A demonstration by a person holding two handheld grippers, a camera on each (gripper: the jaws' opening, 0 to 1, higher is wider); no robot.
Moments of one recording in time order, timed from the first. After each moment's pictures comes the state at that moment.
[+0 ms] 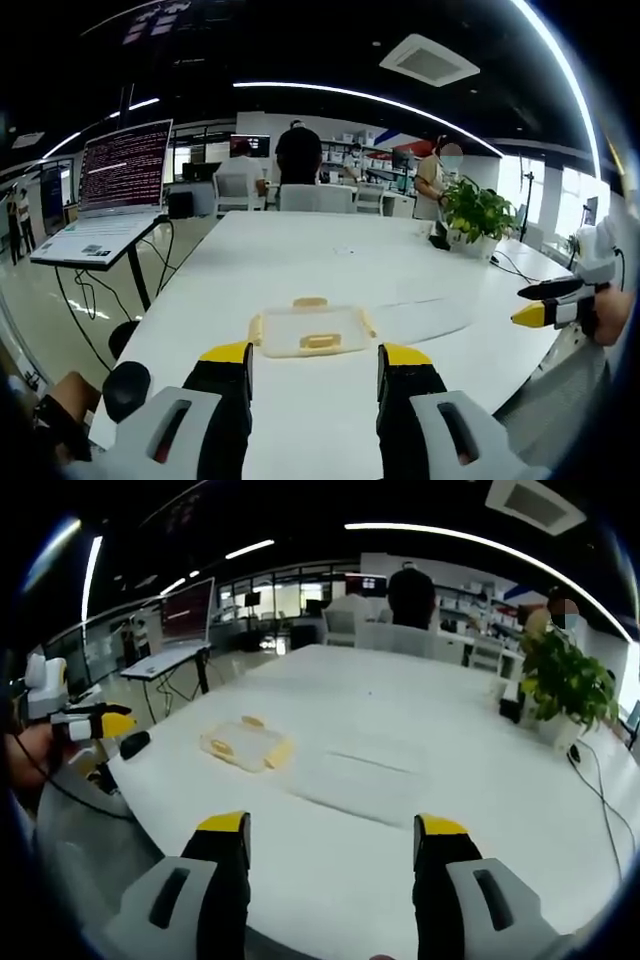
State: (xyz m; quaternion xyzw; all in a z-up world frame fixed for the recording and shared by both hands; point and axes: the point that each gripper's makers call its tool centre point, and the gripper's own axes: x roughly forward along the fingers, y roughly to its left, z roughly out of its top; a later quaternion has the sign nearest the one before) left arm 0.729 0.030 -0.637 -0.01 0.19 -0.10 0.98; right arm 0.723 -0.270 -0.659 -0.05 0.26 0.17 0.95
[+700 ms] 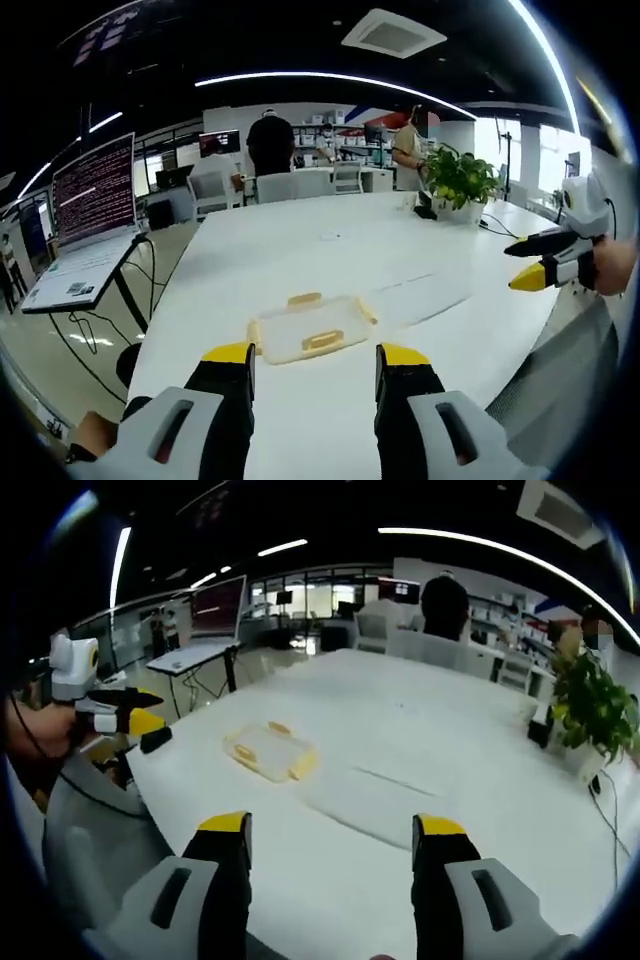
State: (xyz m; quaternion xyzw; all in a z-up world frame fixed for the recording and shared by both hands) left arm 0.751 0.027 -0.634 0.07 0.21 -0.16 0.96; right arm 0.742 -0.240 -0.649 -0.07 0.25 0.24 0.93
